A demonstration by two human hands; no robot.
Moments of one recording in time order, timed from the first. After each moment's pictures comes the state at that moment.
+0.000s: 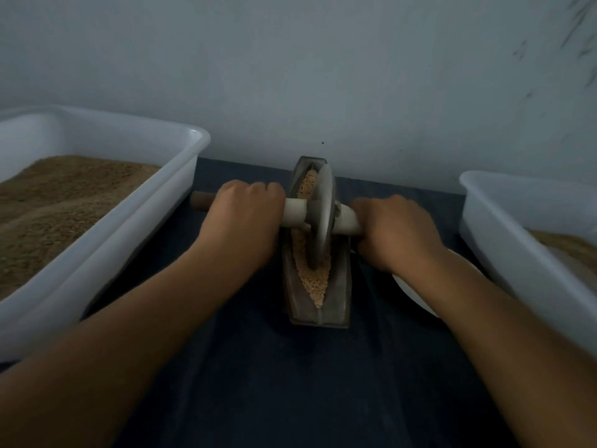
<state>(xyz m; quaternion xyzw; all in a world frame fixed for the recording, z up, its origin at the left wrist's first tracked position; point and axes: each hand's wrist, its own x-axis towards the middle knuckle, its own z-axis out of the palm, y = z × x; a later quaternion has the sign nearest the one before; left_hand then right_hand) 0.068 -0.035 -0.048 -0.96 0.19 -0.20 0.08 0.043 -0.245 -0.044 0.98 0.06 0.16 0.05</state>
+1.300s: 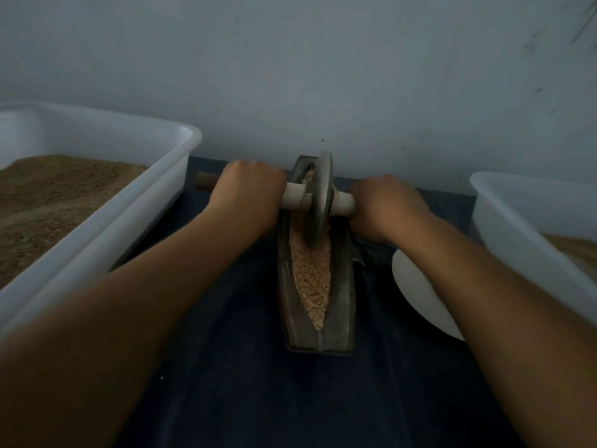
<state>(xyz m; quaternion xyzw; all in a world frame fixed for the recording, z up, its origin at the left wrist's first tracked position) 0.129 -0.049 -0.039 -0.96 0.19 -0.18 0.12 0.116 -0.255 -0.042 0.99 0.03 0.10 0.08</state>
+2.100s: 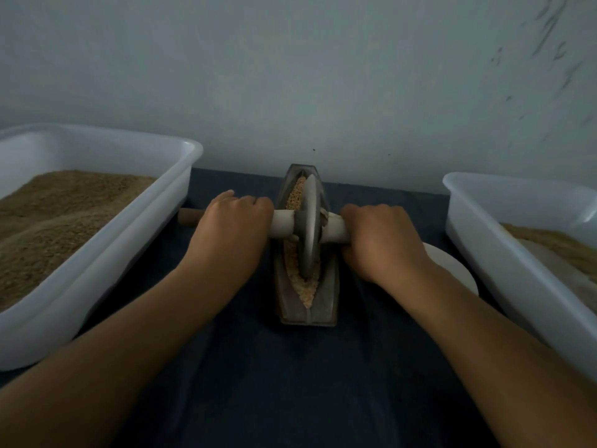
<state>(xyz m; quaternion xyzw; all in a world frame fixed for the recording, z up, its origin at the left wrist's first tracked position) 0.055 -0.029 -0.048 -0.95 0.21 -0.21 0.08 0.034 -0.242 -0.052 0.97 0.09 0.23 0.08</state>
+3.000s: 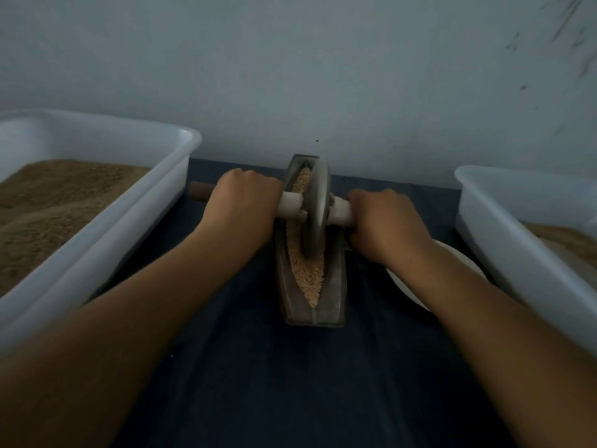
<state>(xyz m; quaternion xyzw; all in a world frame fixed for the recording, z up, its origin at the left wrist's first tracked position) 0.092 -0.045 -0.039 -0.96 0.20 -0.18 0.13 0.063 -0.250 -0.057 0.98 0.06 0.19 0.06</state>
